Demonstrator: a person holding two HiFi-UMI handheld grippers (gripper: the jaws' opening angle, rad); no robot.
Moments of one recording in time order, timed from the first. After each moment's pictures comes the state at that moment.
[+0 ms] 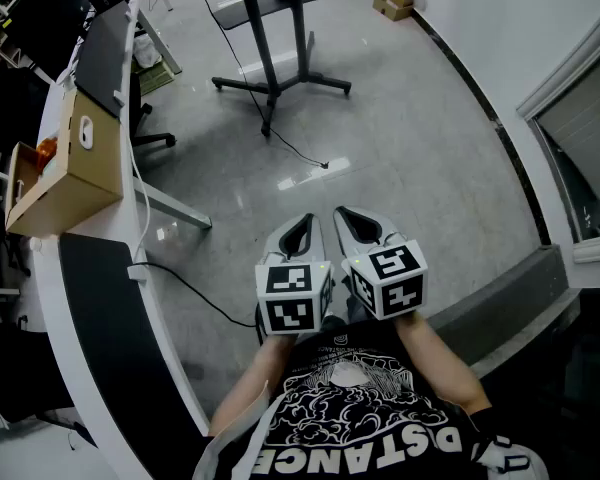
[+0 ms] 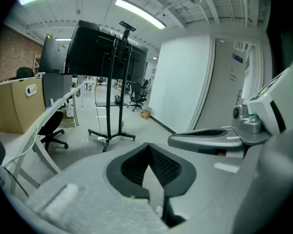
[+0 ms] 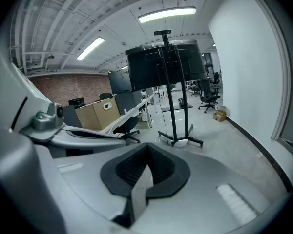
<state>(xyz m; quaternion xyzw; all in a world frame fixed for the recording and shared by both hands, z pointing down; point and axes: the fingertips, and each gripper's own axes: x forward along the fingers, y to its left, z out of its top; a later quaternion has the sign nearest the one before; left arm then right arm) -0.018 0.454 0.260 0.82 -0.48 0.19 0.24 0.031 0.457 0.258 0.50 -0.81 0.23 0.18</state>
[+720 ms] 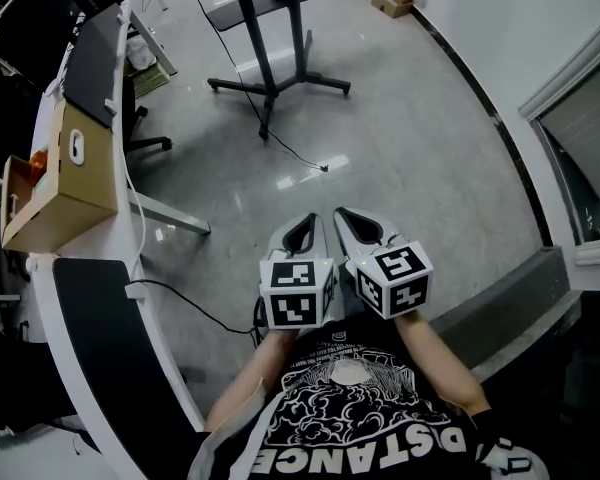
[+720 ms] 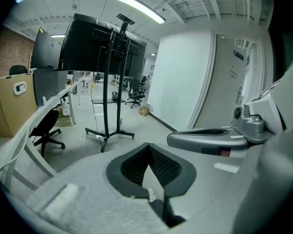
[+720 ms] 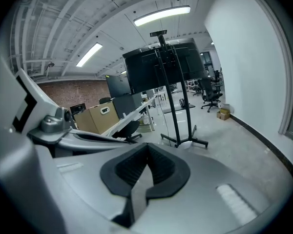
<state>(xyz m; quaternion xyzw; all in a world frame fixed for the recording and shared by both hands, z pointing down) -0.007 0.417 0.286 0.83 -0.47 0.21 0.24 0.036 0.421 0.277 0.49 -0.82 0.24 0.15</state>
